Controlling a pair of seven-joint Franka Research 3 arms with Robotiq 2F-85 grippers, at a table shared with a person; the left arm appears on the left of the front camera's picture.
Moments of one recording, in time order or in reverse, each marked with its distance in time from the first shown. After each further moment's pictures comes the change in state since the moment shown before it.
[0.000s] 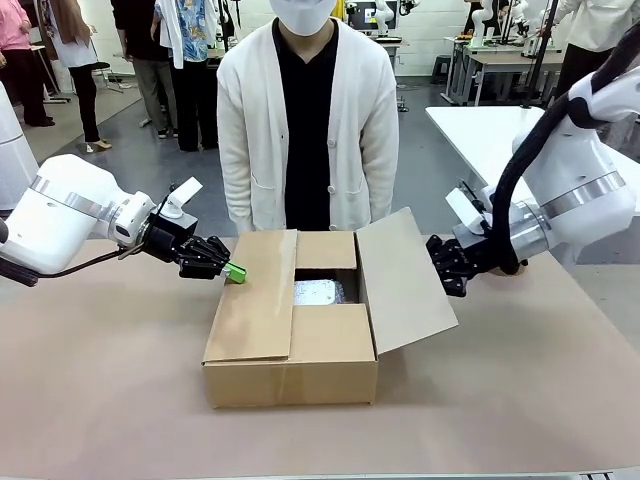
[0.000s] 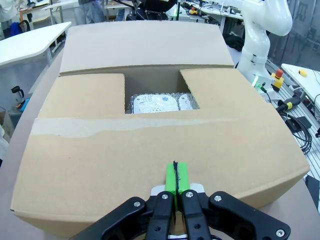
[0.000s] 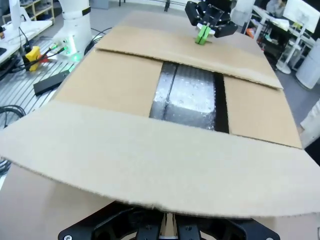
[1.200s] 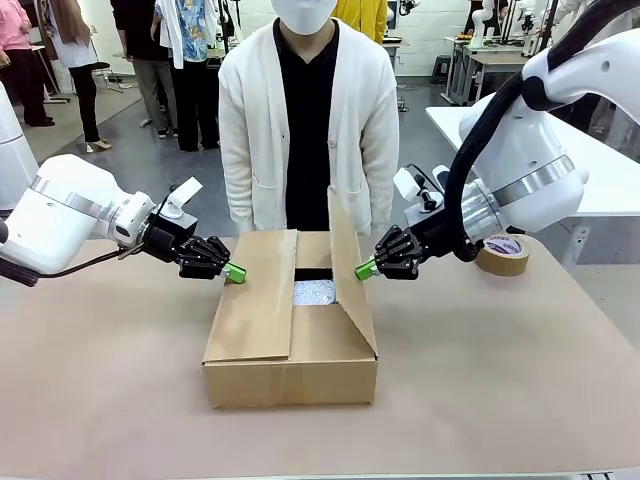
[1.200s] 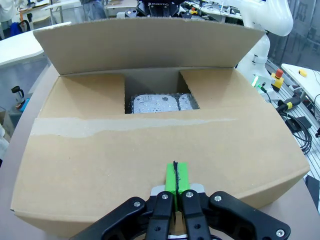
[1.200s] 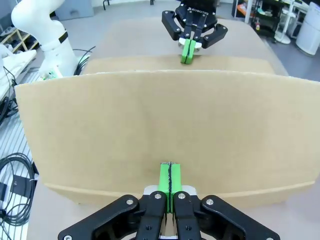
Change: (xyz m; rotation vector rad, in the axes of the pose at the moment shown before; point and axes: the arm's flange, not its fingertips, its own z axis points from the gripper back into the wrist) left arm 0.000 0.000 0.000 0.000 0.000 0.000; right arm 0.066 -0.014 -0.052 -0.006 0.060 -0.206
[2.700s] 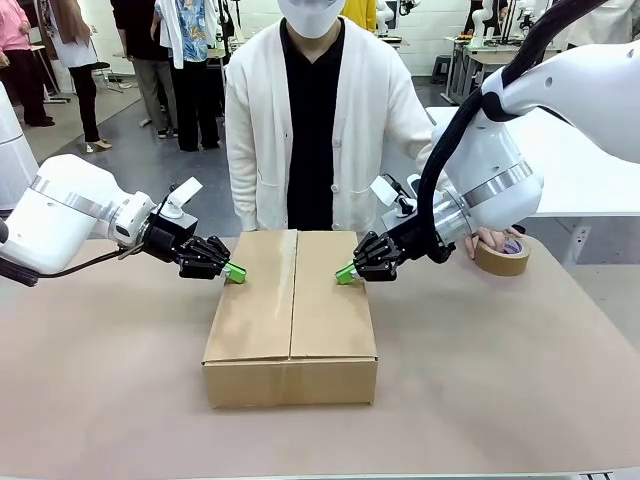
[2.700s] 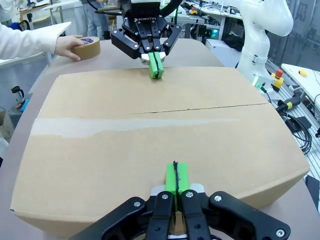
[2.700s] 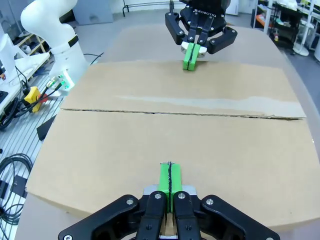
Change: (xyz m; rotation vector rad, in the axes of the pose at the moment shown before) left arm 0.000 0.000 0.000 0.000 0.000 0.000; right arm -0.008 -0.033 -0.037 0.107 -0.053 0.014
